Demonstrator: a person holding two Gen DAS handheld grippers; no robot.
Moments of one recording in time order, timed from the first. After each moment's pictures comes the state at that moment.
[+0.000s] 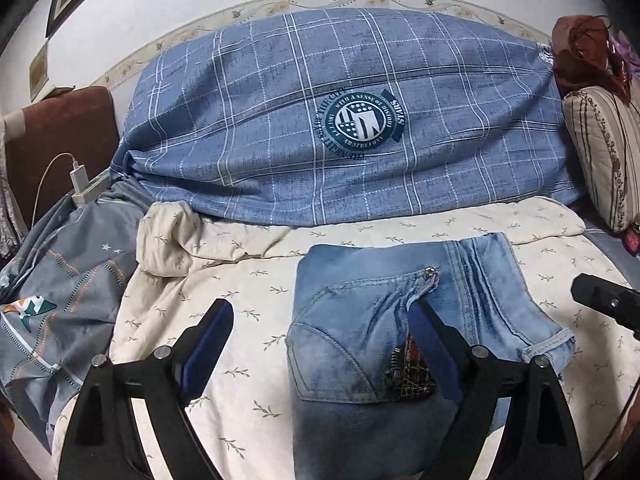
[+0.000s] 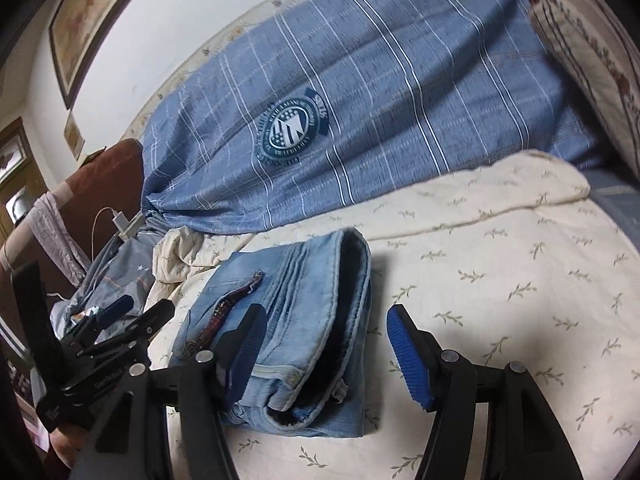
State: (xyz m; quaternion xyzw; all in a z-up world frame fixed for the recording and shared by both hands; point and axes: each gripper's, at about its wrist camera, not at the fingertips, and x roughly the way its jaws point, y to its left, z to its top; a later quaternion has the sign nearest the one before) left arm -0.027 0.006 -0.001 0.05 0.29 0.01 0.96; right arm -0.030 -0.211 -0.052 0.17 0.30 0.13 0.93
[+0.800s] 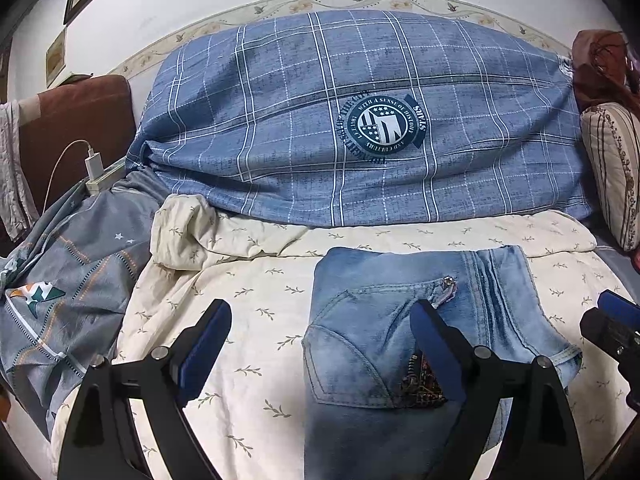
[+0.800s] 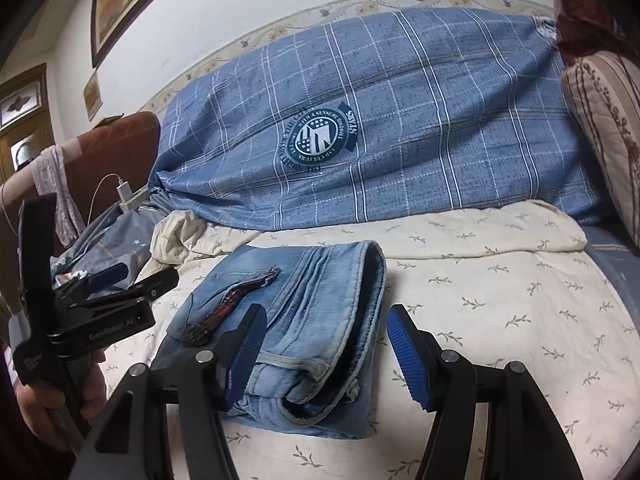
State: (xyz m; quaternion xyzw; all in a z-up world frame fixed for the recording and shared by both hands) left arm -0.025 0.015 0.001 0.03 0.29 0.04 0.96; right arm -0.046 -0.182 -0.044 0.08 0.27 0.13 0.95
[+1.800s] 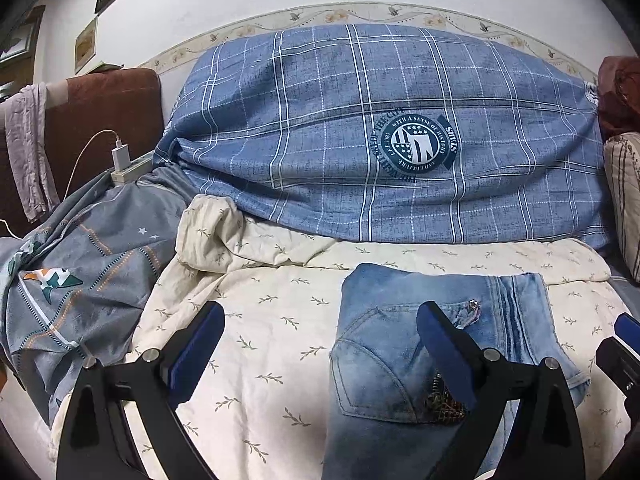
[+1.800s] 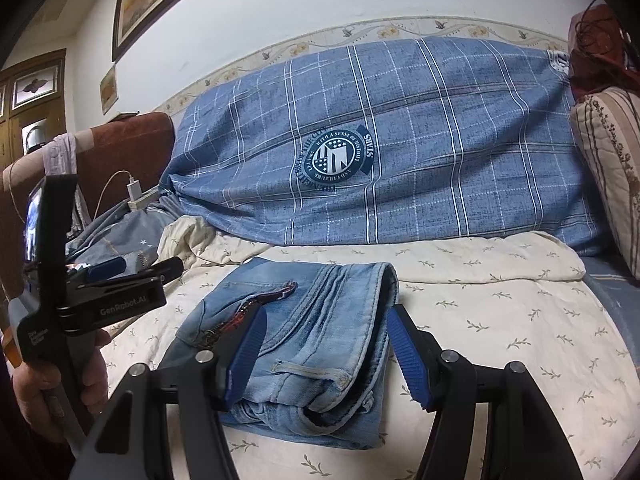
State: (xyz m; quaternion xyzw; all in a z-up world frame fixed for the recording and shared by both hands) left arm -0.028 0.032 0.007 0.00 0.27 0.08 0.96; right arm -0.058 -0.167 -0.035 0.05 0.23 0.14 0.96
